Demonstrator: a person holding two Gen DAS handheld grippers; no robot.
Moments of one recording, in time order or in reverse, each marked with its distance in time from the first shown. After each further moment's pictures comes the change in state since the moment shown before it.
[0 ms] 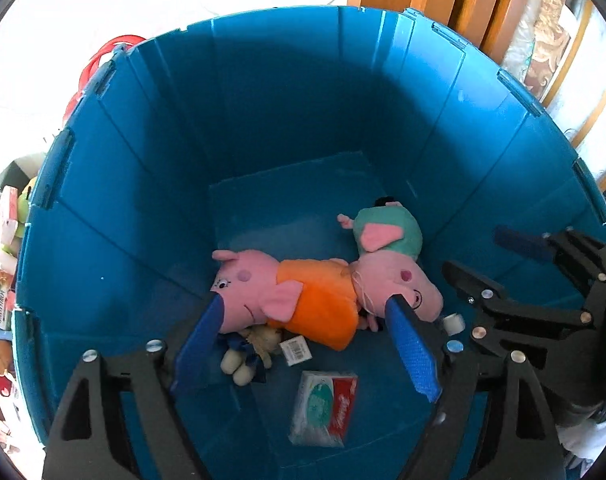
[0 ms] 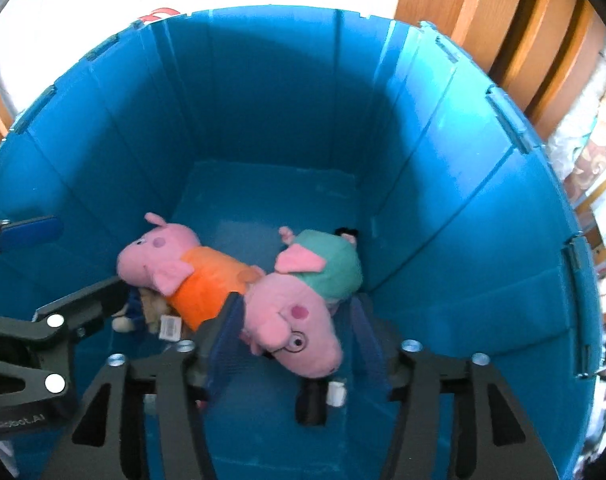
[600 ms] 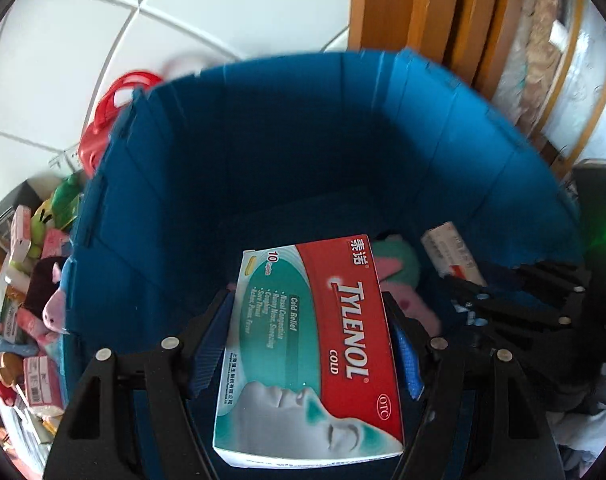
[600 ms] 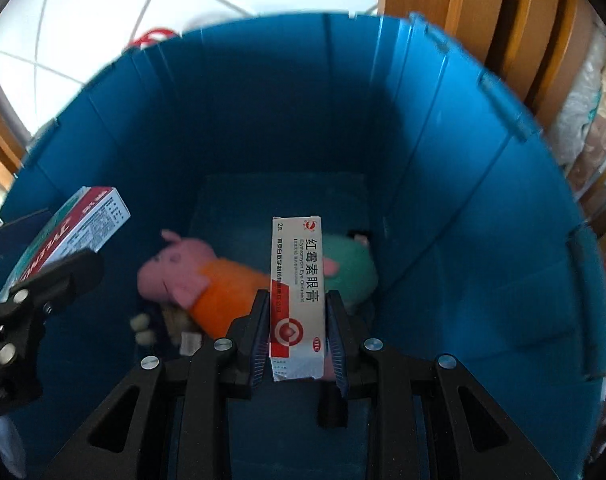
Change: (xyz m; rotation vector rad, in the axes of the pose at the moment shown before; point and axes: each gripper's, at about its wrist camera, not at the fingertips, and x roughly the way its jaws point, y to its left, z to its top) left arm -0.020 0.008 0.006 0.003 -0.089 0.018; right arm 0.000 -0.017 0.004 0.068 0.004 0.100
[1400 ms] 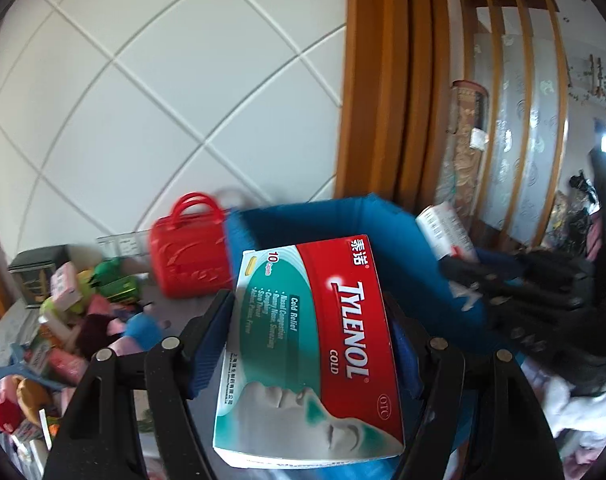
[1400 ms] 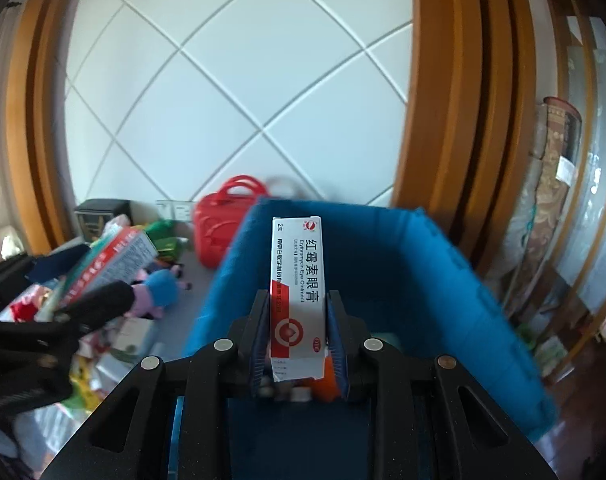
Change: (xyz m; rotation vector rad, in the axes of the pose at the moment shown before) left arm -0.235 0.132 -0.145 0.050 -0.566 -0.169; right arm -0.220 0.205 -0.103 -0.056 -0.584 -0.119
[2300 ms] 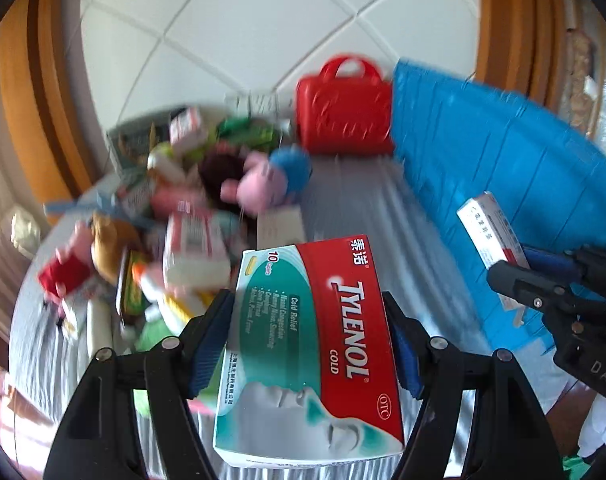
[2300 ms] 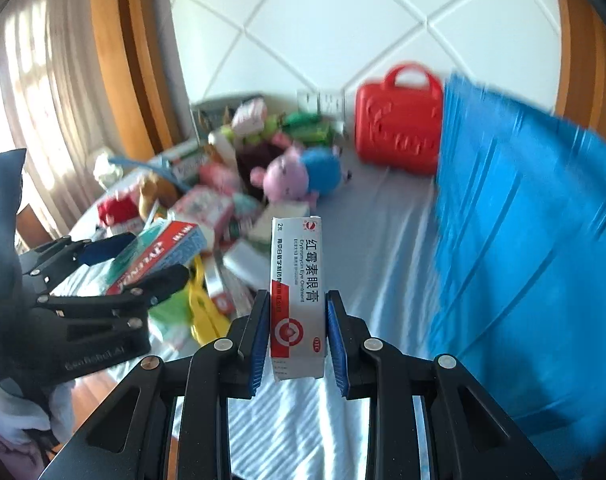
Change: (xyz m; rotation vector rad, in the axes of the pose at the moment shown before) left arm -0.036 0.171 -0.198 -0.126 0.273 0.368; right arm 0.063 0.205 -0.139 -0.103 0.213 0.408
